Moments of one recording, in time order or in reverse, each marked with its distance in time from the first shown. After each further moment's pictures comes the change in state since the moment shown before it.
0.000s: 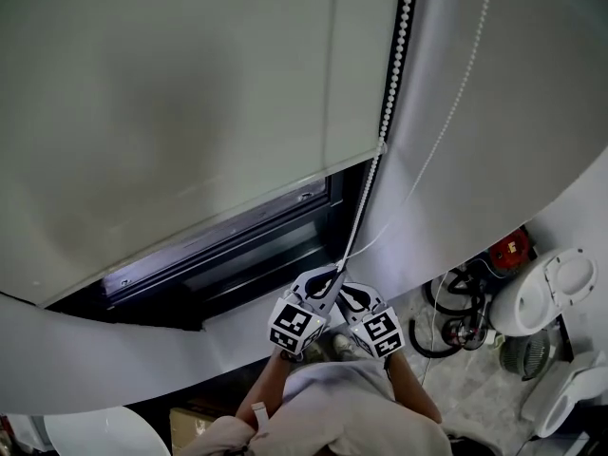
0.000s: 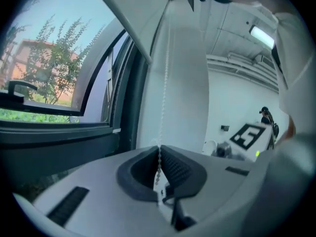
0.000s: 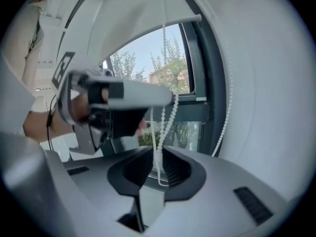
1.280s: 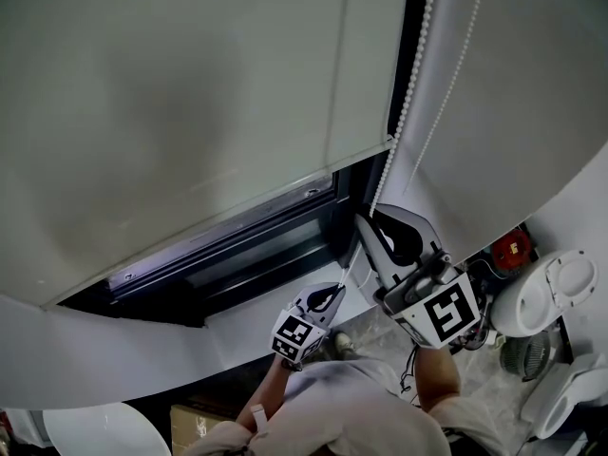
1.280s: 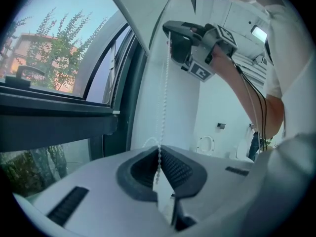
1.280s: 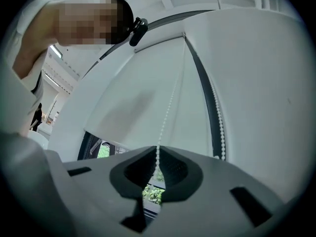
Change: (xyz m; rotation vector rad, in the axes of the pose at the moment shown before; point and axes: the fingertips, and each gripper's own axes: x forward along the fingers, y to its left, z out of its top) left arm -0.021 -0.017 -0.047 -0.021 0.063 -0.019; right arm -0.116 0.003 0.310 -0.266 -0.652 -0.006
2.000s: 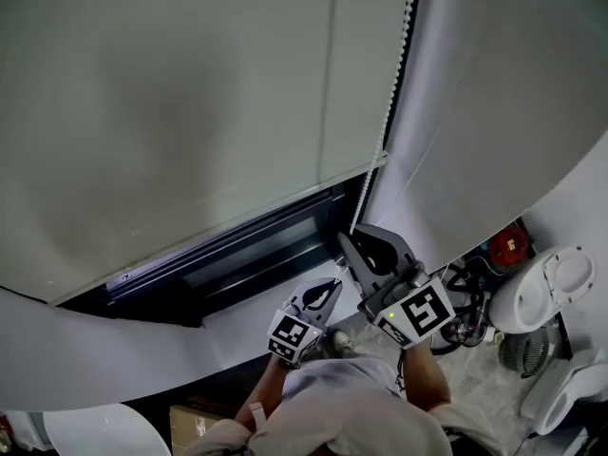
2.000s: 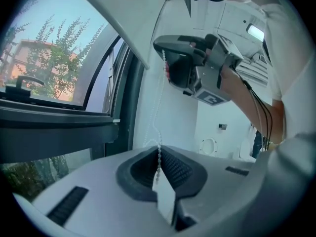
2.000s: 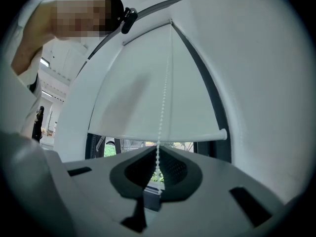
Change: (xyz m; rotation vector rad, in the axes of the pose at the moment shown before) left arm -0.006 0.000 0.019 0.041 -0.053 0.020; right arm -0.008 0.020 -0.063 0.148 0.115 -0.003
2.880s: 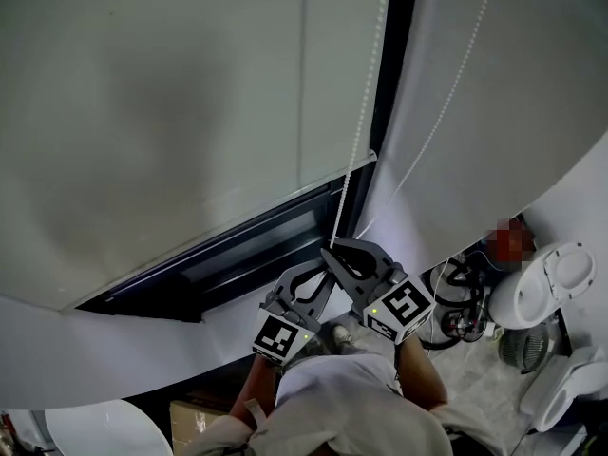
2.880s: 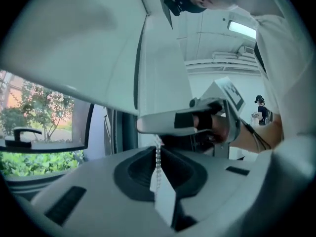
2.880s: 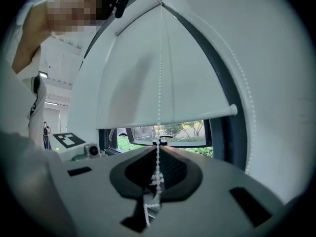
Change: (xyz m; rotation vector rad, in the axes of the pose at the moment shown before) left arm -0.023 -0.006 0.107 0.216 -0.156 0.021; right arm 0.003 0.023 -0.065 0.113 0.165 0.122
